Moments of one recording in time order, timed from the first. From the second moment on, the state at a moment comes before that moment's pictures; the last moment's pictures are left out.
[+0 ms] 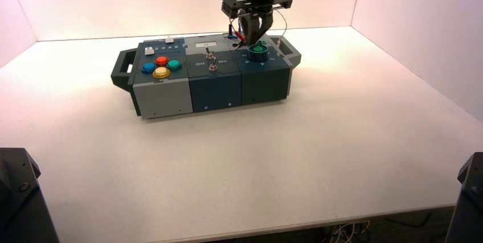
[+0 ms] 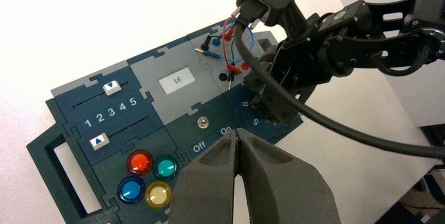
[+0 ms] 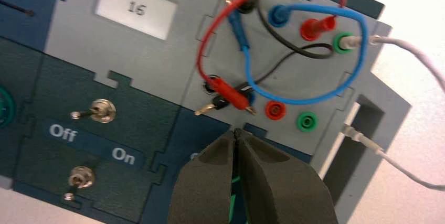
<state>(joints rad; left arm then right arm) -0.39 -0.35 0.72 -0.40 0.50 0.12 0.57 0.45 0.10 -0.01 0.76 -0.01</state>
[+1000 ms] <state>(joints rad) -0.39 -0.35 0.72 -0.40 0.50 0.12 0.55 0.44 0.12 -0.06 0.78 0.00</state>
